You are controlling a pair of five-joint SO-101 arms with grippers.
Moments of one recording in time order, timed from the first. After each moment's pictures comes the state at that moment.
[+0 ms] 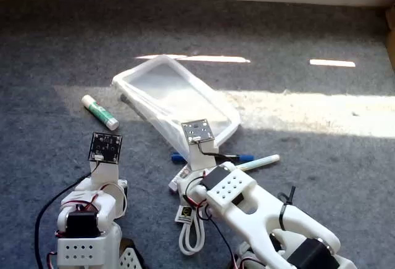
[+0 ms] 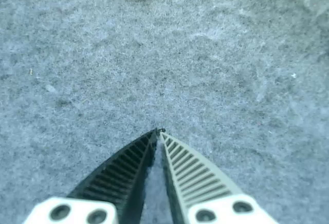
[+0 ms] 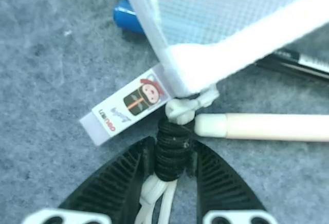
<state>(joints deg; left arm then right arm) -8.0 -103.6 96.0 76.4 -1.3 -44.5 -22.2 64.0 43.3 -24.0</state>
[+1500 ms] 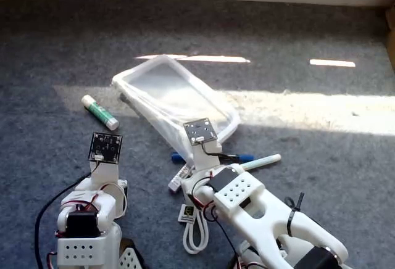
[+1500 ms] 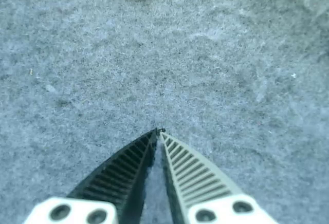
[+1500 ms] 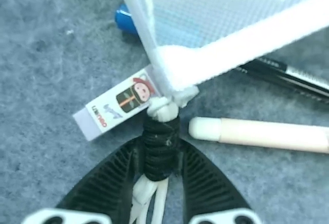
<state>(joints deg) -8.0 -103.6 96.0 76.4 -1.3 -42.5 -30.1 66.7 43.2 -17.1</state>
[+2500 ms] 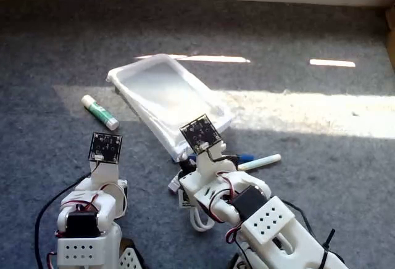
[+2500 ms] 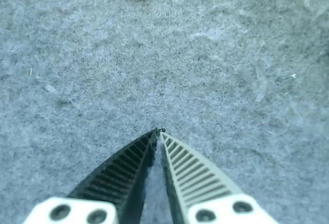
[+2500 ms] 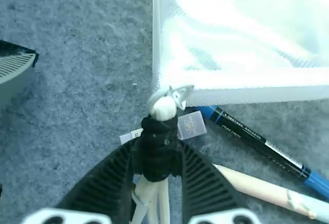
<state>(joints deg) -8.0 -103.6 96.0 76.4 -1.3 -42.1 -59.3 71.0 46.2 -2.6</state>
